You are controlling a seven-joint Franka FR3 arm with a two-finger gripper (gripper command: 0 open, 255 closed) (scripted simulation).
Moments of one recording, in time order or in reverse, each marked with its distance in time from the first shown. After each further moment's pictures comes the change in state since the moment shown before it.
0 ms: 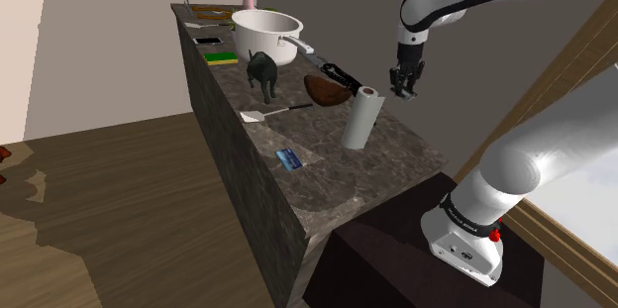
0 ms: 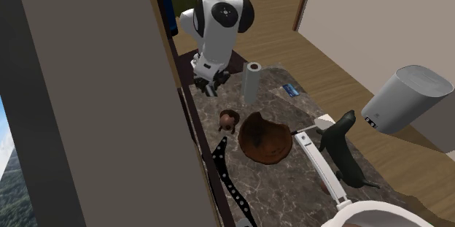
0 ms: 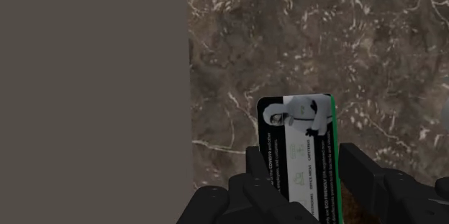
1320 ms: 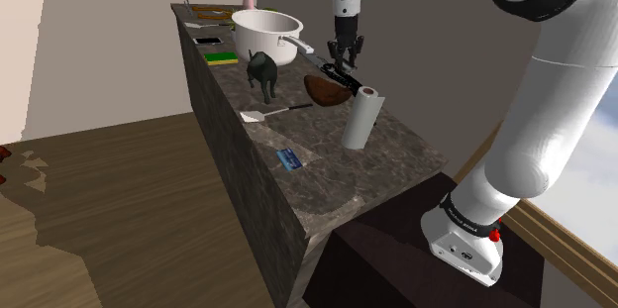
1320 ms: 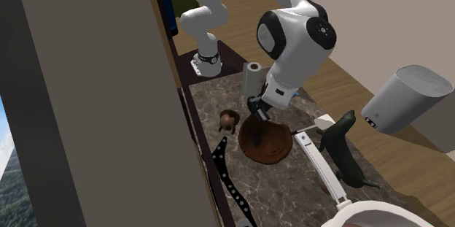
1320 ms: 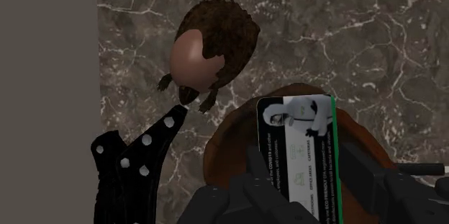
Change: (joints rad) arm 0.120 0.522 0.118 0.694 0.147 -0.200 0.146
